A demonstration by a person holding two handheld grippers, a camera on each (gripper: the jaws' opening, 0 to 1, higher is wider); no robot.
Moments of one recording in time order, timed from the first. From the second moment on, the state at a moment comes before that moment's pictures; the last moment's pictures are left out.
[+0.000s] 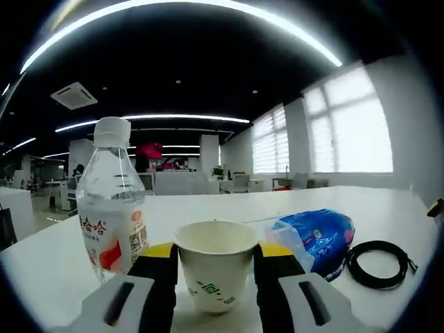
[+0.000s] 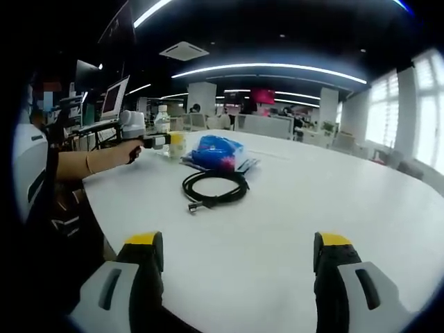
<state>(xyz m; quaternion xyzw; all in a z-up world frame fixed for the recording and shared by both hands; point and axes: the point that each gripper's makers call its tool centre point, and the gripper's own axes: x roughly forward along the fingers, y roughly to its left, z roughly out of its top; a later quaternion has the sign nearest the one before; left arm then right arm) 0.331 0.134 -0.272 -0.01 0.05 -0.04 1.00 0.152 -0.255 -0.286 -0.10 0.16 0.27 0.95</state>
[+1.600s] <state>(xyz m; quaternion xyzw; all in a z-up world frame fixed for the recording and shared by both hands) 0.282 0.119 -0.223 0.02 0.01 -0.02 1.00 0.160 -0.251 -0.268 -0.10 0.13 0.27 0.95</state>
